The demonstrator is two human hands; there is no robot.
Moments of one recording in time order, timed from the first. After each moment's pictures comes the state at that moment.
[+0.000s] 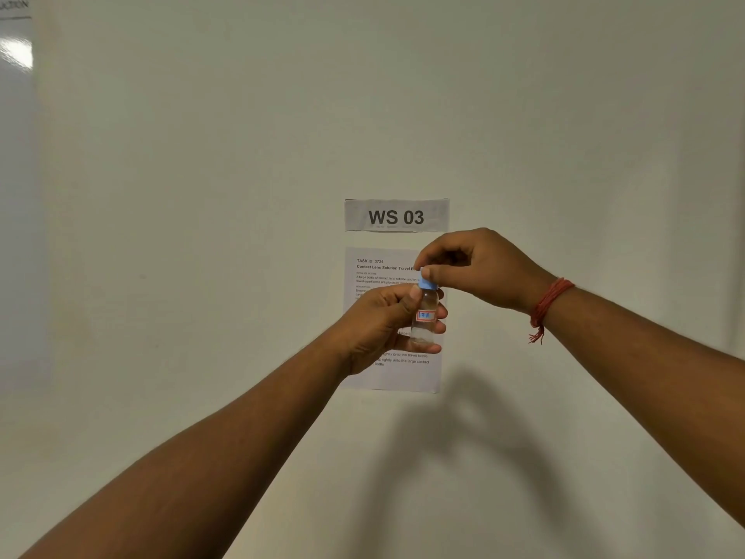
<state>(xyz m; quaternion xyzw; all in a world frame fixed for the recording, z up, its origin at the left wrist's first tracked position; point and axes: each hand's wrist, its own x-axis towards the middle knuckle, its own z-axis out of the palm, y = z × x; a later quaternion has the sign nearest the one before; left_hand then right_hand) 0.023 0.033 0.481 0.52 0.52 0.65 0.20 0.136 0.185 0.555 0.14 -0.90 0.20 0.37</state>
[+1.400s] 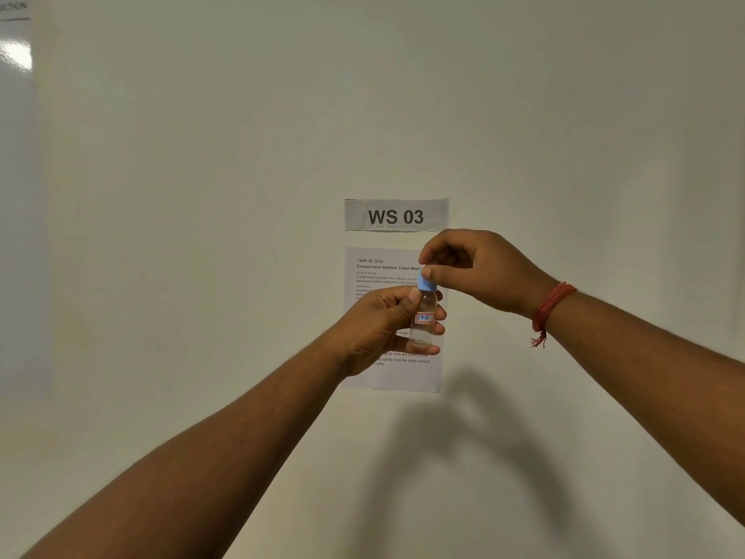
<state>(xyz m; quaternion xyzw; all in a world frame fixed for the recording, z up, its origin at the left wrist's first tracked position) 0.021 0.032 0.478 0.51 0.52 0.65 0.21 0.140 0.184 0.550 0.14 -0.89 0.21 0.38</state>
